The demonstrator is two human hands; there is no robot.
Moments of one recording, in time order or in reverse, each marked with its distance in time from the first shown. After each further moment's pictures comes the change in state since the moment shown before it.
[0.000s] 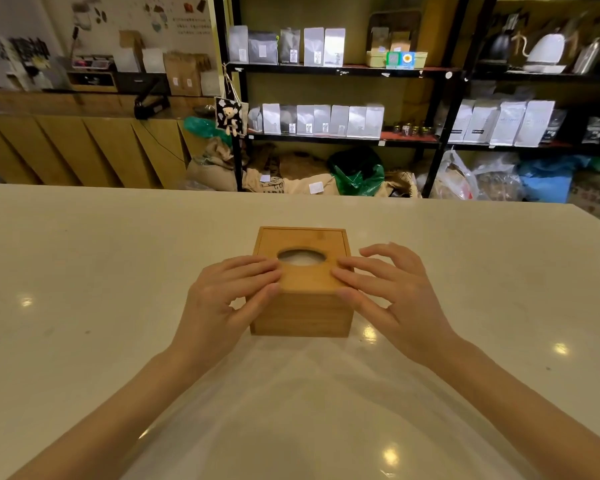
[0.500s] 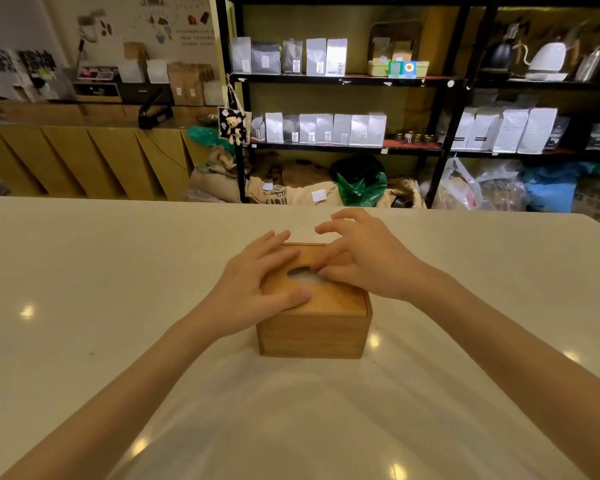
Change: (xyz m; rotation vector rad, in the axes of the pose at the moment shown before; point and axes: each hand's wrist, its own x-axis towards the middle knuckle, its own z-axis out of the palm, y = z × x) left_hand 0.050 -0.013 0.002 -0.017 -0.461 -0.291; right_hand 0.093 -0.009 0.000 -0.084 -0.499 0.110
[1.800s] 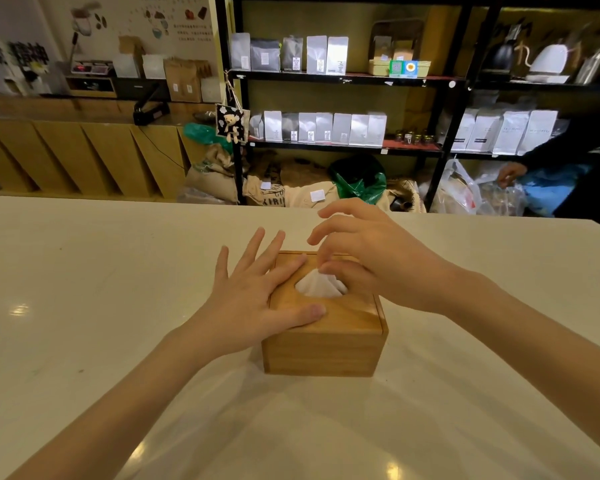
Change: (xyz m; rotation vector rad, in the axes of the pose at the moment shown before) left_hand 0.007 -0.002 -0.005 0.350 -0.166 -0.087; right_hand 0.008 -0.006 -0.014 -0.110 0.053 -0.264
